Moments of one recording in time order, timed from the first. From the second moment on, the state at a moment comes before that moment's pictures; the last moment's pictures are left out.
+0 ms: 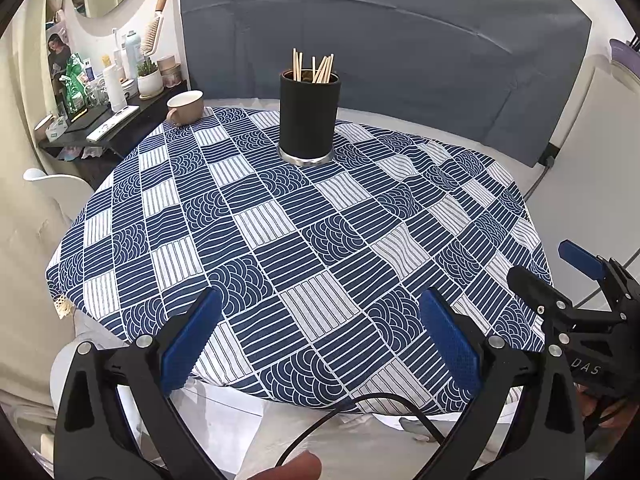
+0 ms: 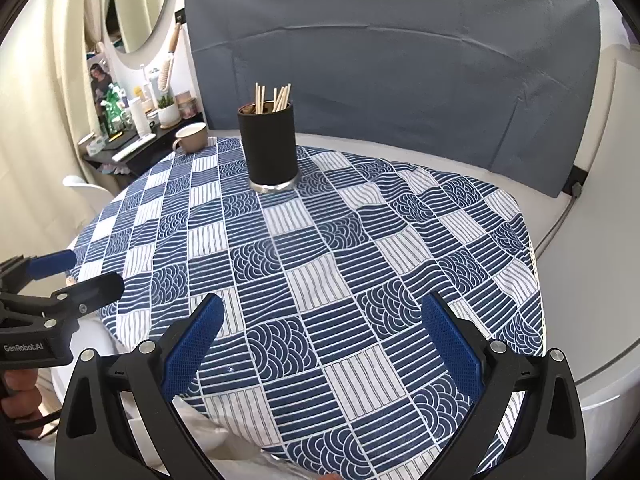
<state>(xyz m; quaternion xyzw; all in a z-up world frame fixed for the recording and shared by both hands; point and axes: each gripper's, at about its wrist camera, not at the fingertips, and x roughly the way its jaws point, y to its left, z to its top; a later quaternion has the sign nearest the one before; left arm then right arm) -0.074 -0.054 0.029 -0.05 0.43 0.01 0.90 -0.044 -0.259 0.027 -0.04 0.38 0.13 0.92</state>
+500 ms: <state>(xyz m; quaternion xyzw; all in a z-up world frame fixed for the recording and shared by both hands) -0.081 -0.060 0.029 -0.04 0.43 0.00 0.90 -0.053 -0.261 0.028 -0.05 0.37 0.13 0.92</state>
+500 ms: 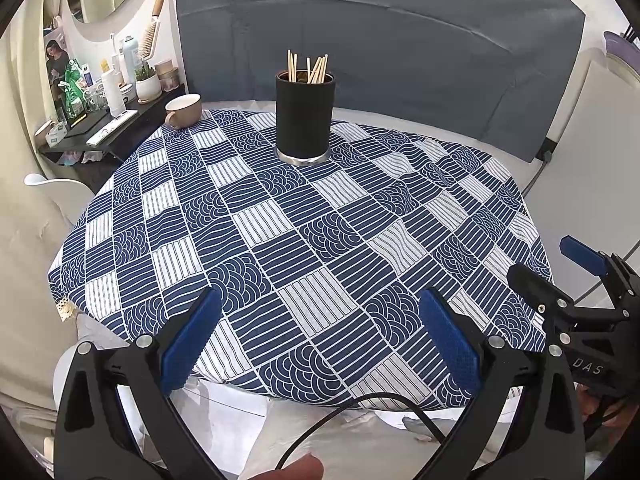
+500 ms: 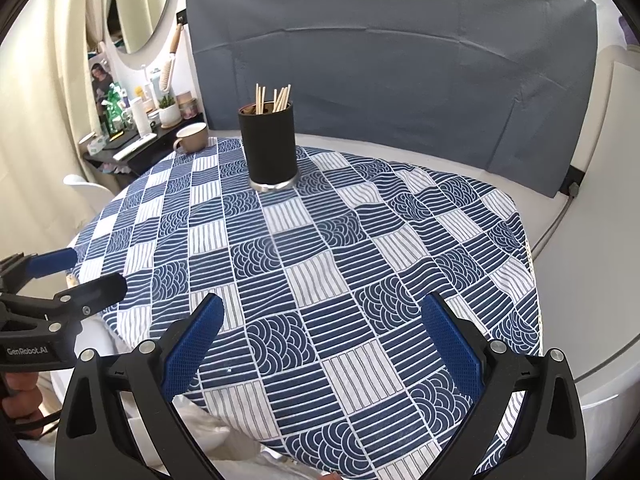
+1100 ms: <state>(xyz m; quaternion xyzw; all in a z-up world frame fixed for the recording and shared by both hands) -0.081 -0.063 0.031 -0.03 0.42 0.00 0.91 -0.057 -0.261 0.029 -0.05 0.37 0.13 0.92</state>
